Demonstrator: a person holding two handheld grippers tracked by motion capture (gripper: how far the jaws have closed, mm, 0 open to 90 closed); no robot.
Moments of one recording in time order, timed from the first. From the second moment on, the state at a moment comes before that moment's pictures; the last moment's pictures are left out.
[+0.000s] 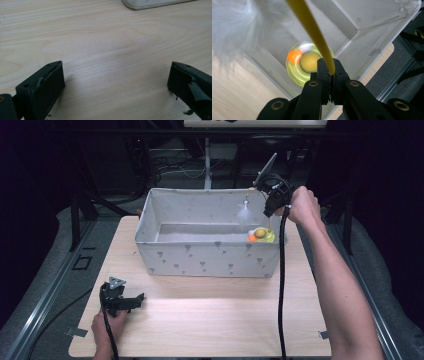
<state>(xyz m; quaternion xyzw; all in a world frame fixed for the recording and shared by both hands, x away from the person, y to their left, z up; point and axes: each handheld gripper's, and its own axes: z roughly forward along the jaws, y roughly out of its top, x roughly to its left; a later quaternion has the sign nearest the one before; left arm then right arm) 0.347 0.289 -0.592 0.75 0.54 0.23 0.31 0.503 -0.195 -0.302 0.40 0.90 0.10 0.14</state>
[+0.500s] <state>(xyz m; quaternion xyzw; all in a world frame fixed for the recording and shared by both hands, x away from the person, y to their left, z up) 0.347 0.289 -0.592 0.75 0.54 0.23 0.31 0.499 -0.203 -0.331 0.41 0.90 0.10 0.12</state>
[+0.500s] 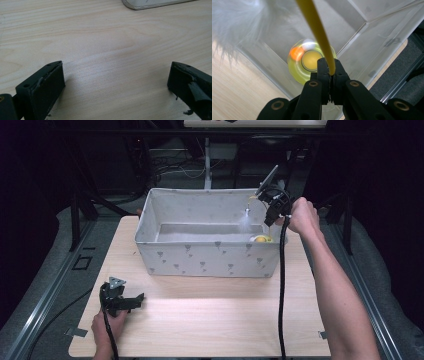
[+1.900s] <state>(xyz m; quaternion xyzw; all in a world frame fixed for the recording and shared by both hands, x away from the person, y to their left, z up) 0.346 0.289 -0.592 0.75 0.54 0.23 0.31 0.502 -0.223 -0.393 0.46 0.89 0.06 0.04</state>
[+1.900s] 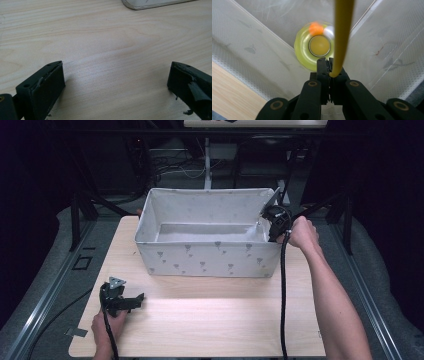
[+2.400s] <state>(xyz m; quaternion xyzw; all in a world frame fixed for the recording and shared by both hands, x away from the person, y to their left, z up) 0.346 0.288 -0.592 0.75 0.54 0.23 0.31 0.494 -0.232 -0.377 0.47 0.88 0.08 0.04</state>
